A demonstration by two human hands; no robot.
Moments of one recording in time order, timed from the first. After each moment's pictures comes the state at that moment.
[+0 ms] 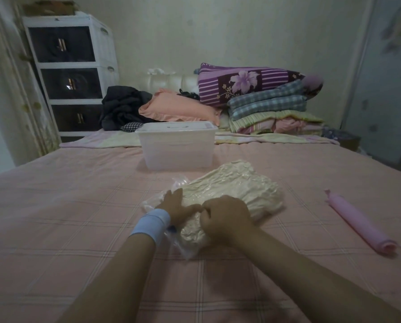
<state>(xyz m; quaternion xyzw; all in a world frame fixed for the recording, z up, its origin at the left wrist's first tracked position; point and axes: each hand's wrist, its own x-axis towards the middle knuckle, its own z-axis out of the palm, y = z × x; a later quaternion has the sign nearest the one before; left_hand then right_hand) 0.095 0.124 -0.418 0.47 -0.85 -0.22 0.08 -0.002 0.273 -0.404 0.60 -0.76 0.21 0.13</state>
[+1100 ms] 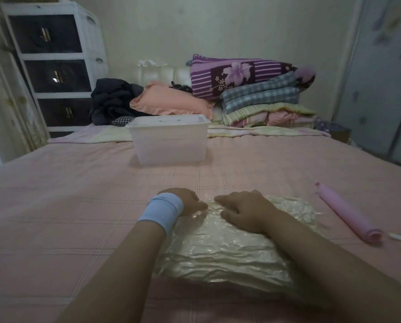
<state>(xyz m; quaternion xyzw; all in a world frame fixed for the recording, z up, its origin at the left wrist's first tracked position) 0.071 0.160 -0.377 0.40 -0.91 -0.09 -0.08 -0.091 0.294 -0.413 0.64 -0.77 0.08 -0.01</state>
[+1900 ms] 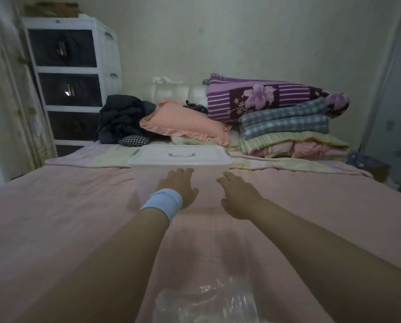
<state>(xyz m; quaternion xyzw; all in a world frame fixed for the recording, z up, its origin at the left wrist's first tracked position) -0.017 -0.060 -0.304 0.45 -0.89 -0.02 0.12 -0.174 0.038 -0.320 0.61 -0.79 0.06 0.07</state>
